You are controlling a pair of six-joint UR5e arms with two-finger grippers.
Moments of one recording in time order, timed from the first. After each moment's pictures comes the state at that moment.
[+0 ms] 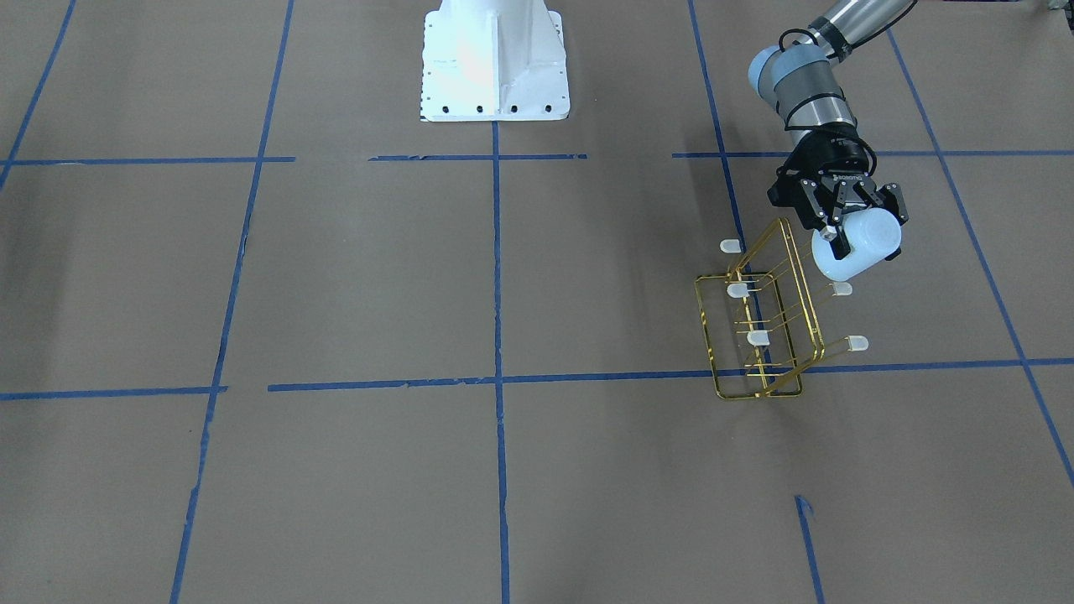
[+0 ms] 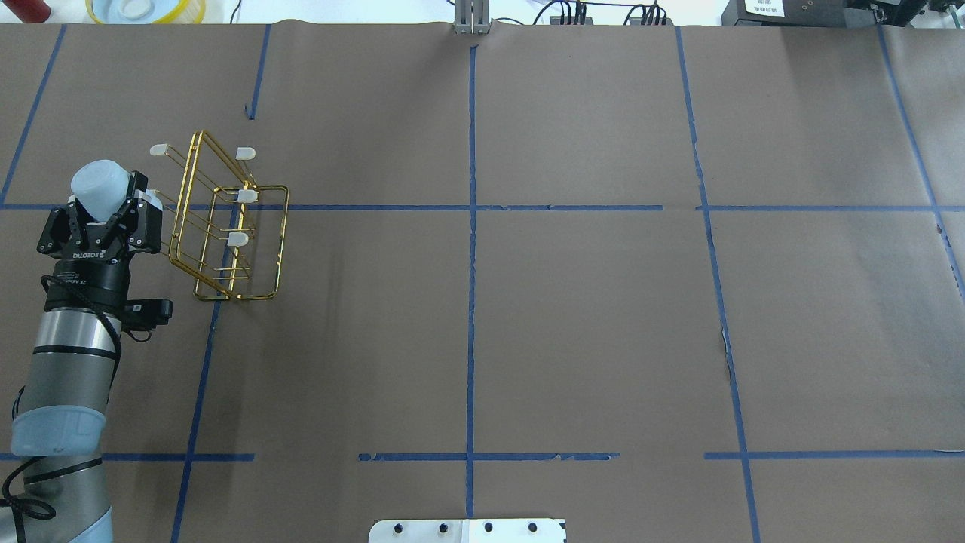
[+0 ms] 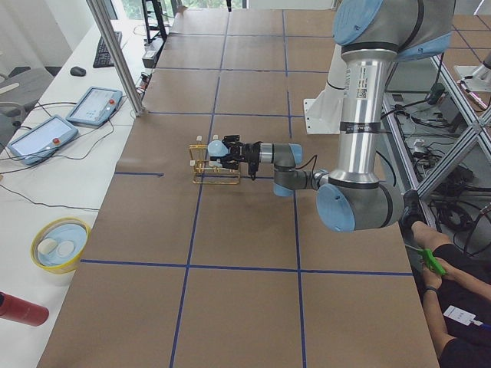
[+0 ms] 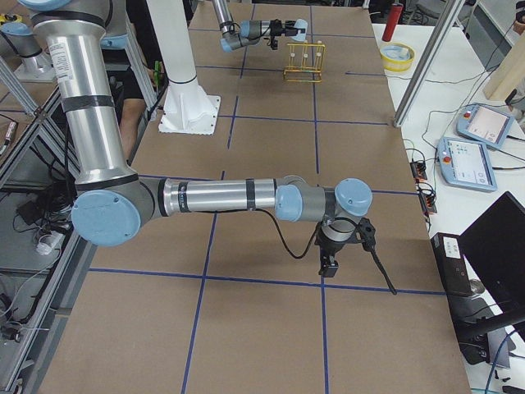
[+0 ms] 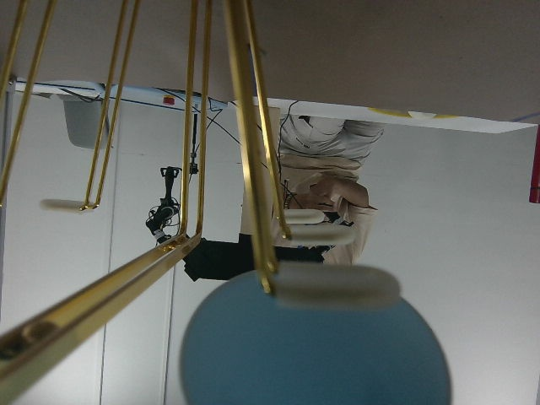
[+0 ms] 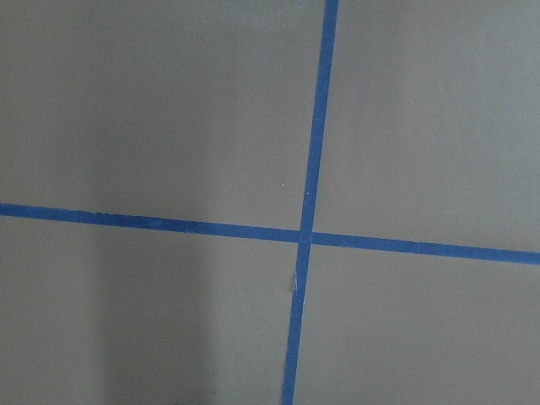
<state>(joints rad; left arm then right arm) -0.35 -1.63 -1.52 -3.19 -0.29 -3.97 1.49 -1.39 1.46 -1.67 2.30 -0.04</state>
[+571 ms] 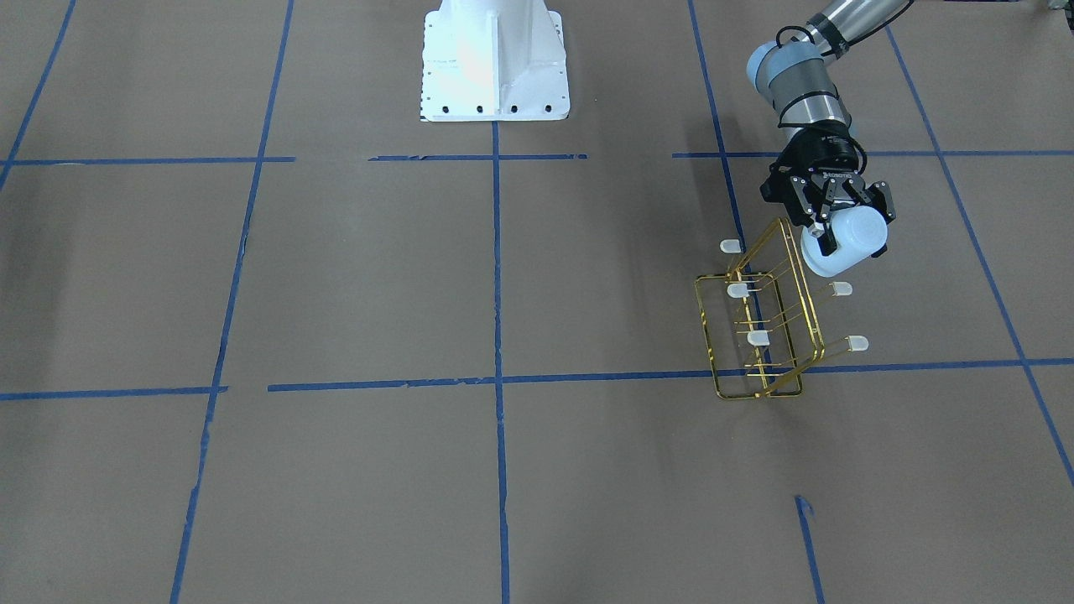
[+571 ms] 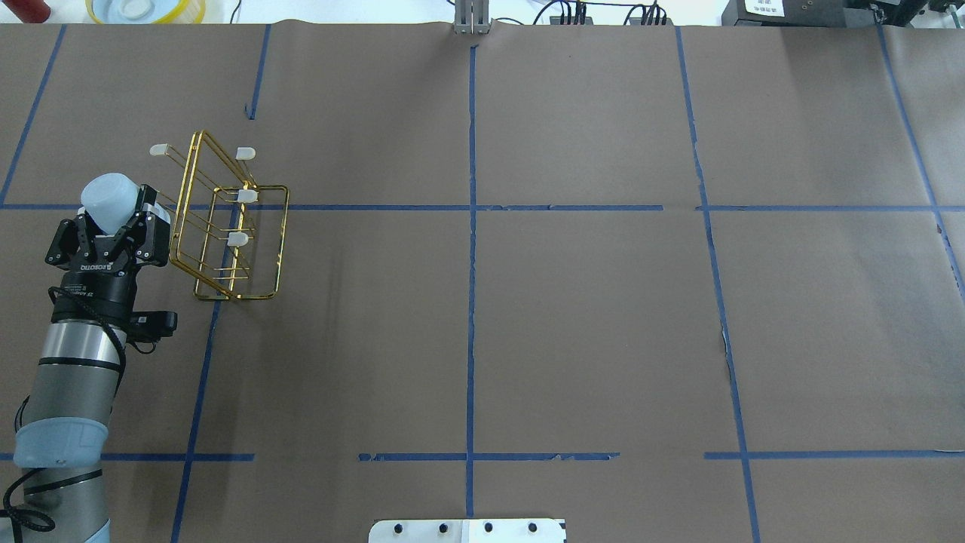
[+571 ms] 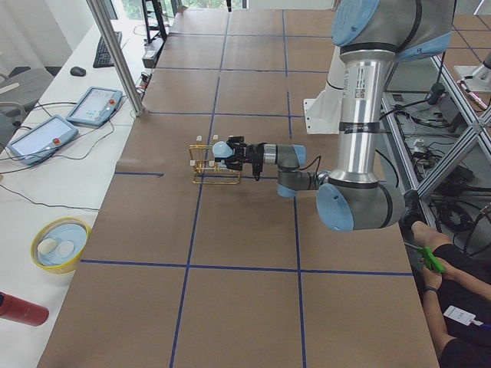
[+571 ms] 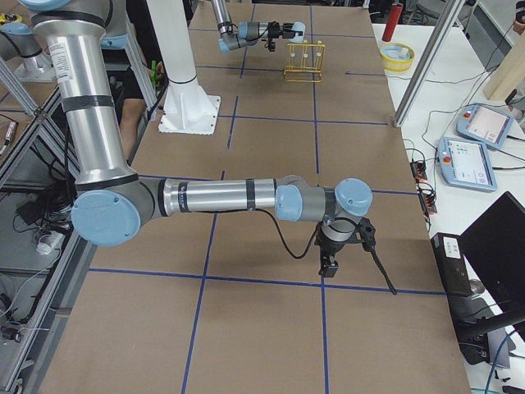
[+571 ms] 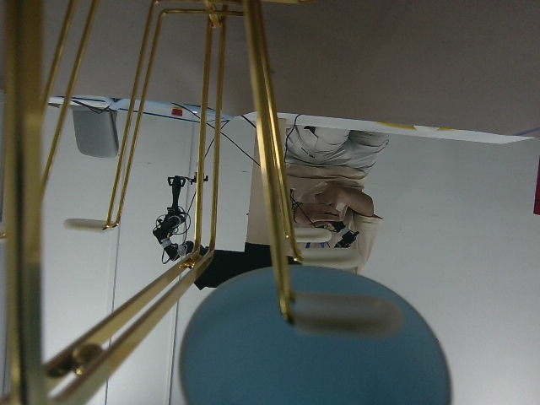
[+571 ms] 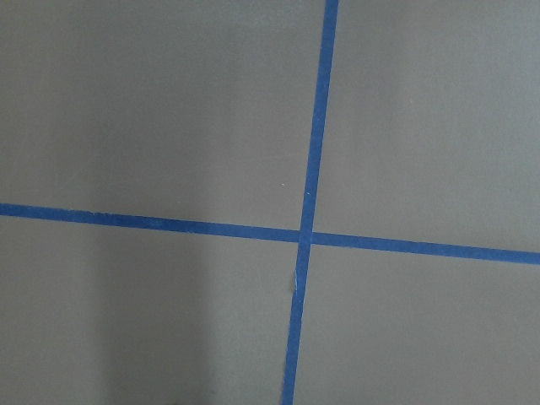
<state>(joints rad) -0.32 -1.63 -1.52 -3.19 -0.29 -3.97 1.49 -1.39 1.46 -1.67 2.30 -0.04</state>
